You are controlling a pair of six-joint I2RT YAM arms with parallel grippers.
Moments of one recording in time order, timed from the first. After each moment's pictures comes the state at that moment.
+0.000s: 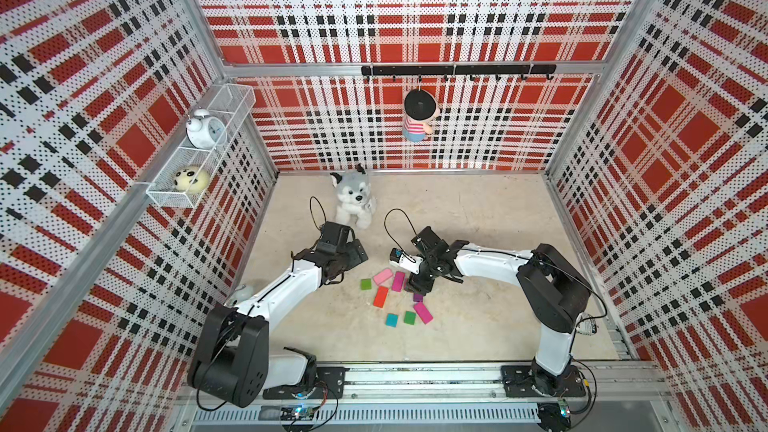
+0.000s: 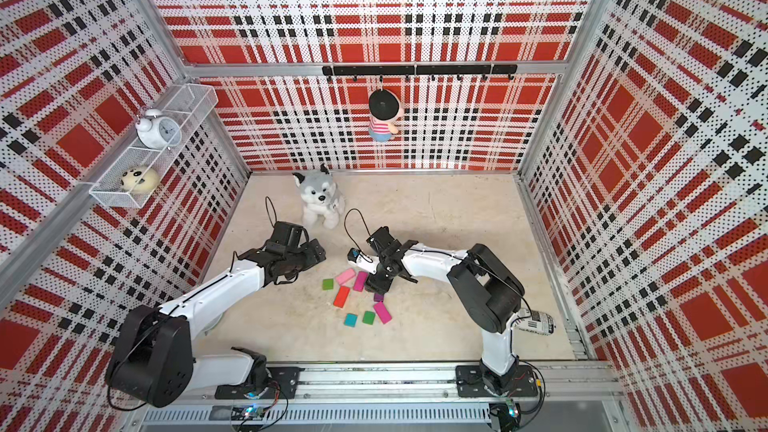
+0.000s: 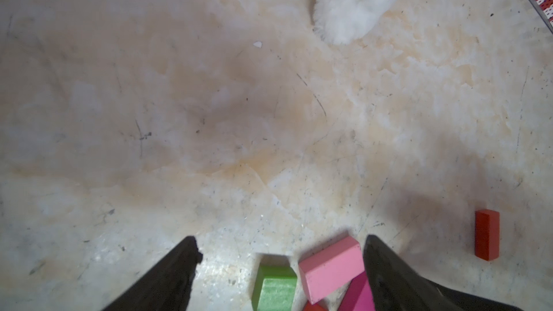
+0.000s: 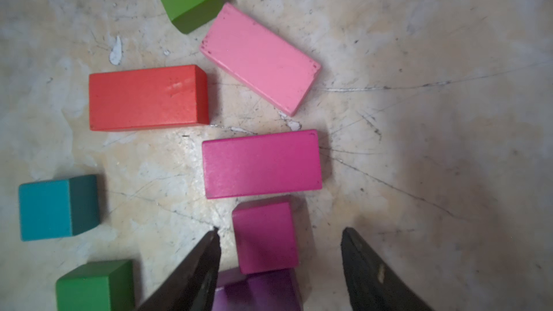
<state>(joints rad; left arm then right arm) -0.29 1.32 0.75 -0.40 -0.03 -0.76 0.80 1.88 1.15 -0.38 -0.25 -0.38</state>
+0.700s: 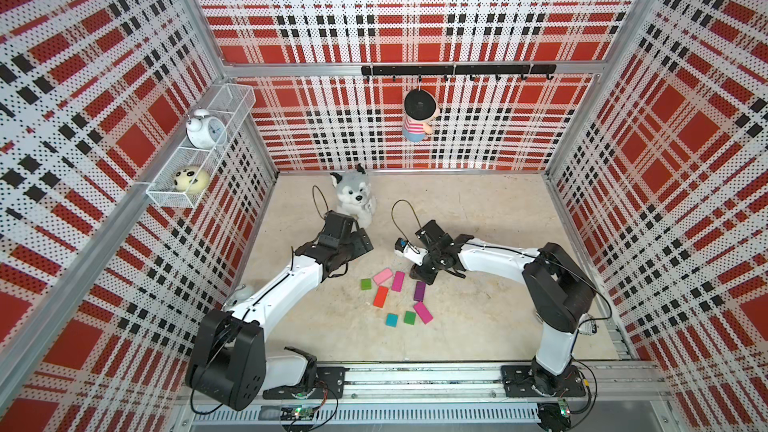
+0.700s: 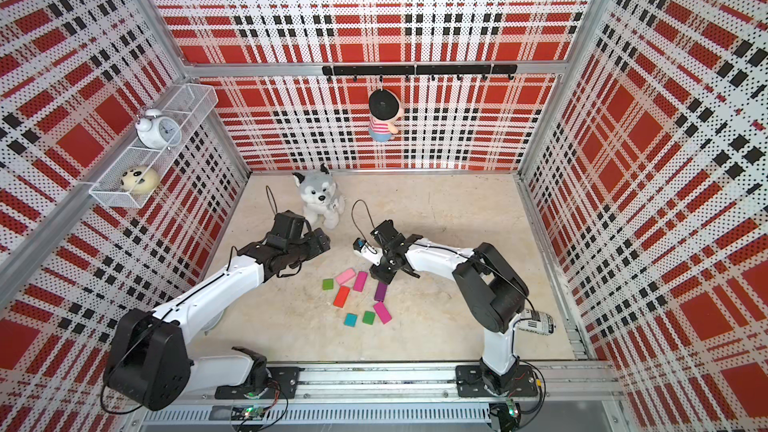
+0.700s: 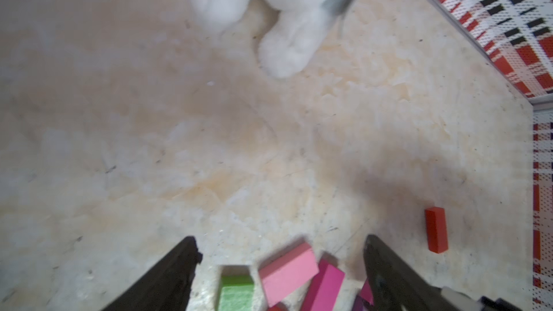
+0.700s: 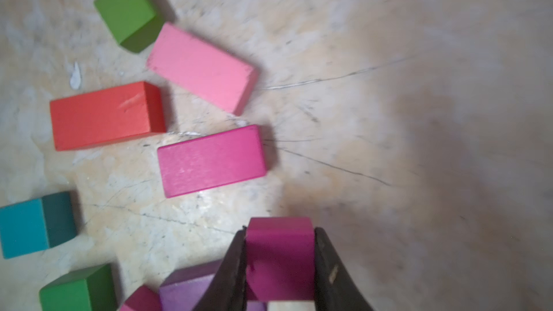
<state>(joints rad) -0.40 1.35 0.92 -0.40 -0.05 -0.75 0.71 1.81 1.17 -0.39 -0.20 -0.27</state>
